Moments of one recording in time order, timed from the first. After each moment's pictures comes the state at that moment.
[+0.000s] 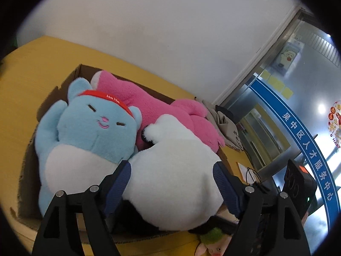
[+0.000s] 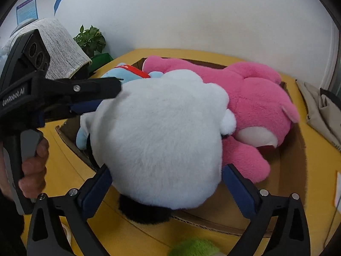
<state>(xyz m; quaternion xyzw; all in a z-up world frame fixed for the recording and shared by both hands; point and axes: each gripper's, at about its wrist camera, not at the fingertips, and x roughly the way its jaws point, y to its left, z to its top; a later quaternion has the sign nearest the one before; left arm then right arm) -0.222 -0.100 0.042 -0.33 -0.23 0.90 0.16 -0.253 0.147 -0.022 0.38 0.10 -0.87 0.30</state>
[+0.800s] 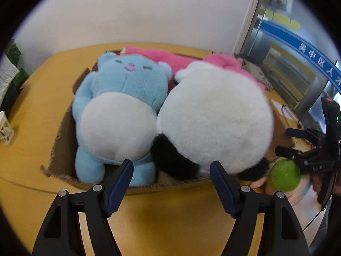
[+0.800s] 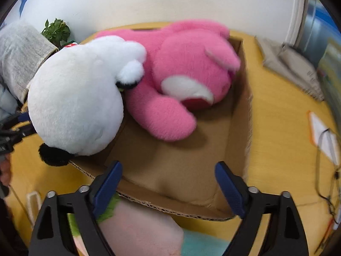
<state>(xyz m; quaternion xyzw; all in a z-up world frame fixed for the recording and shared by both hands) -0.135 -0.082 0.017 -0.40 -0.06 0.91 0.11 -0.207 0.236 -0.054 0.45 0.09 -0.87 0.19</state>
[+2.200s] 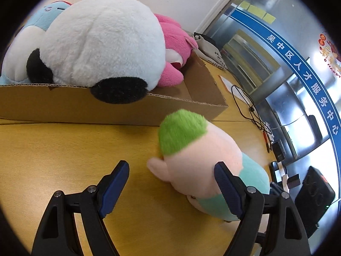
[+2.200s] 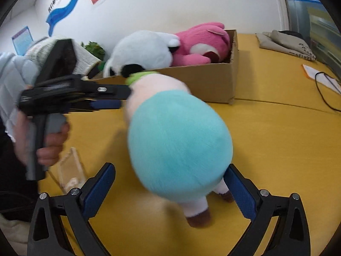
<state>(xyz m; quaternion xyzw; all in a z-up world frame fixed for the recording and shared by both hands) -0.099 0.042 -0.031 -0.47 -0.16 0.84 0.23 -0.011 0.313 -0.077 0.40 -0.03 -0.86 0.31</state>
